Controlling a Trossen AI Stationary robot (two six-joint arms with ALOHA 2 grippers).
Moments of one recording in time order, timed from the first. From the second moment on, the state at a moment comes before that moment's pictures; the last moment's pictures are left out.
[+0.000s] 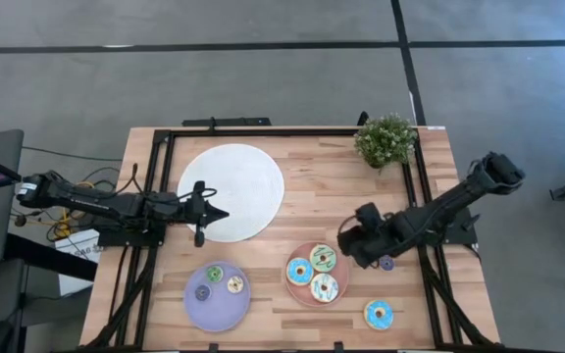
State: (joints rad) left arm -0.10 0.63 0.18 0.14 -0.21 -0.04; right arm 0.49 1.37 0.92 -0.95 0.47 1.57
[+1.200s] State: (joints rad) left arm -0.10 0.63 0.18 0.15 -0.21 -0.05; right arm 0.59 1.37 0.76 -1.17 0.35 1.96
